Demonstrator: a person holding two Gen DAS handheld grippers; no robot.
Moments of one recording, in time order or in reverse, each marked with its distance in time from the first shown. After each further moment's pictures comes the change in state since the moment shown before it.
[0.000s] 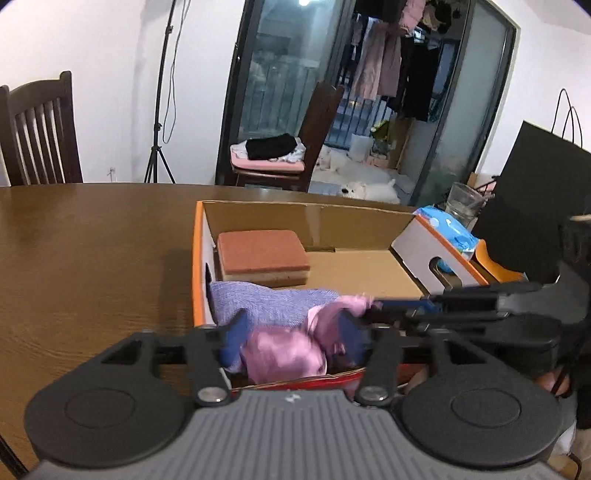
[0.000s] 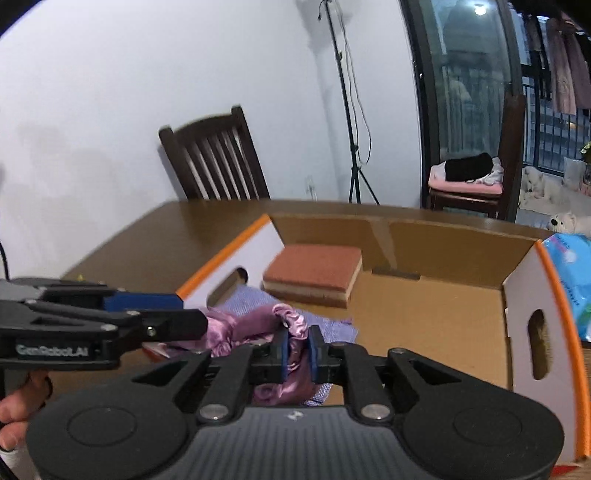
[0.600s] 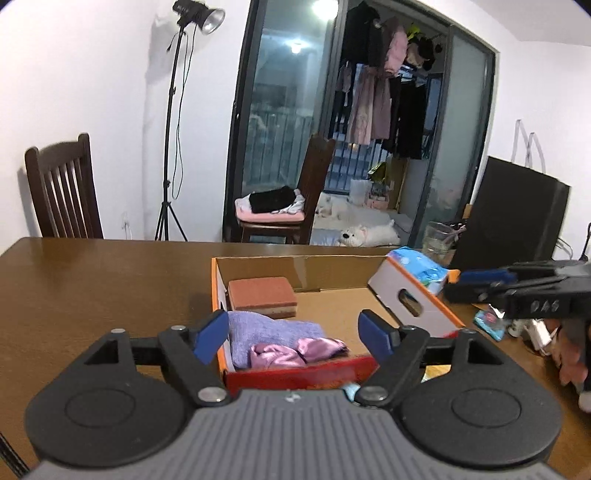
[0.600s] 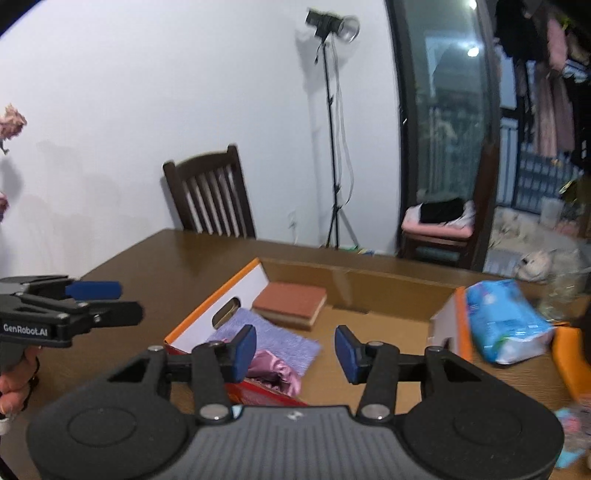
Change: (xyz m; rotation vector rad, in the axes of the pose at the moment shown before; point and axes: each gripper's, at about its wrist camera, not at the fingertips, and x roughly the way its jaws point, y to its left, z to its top) left arm -0.116 -0.036 -0.010 0.061 -0.165 0.036; right arm -0.157 0.005 -0.003 -0.059 -0.166 -0.107
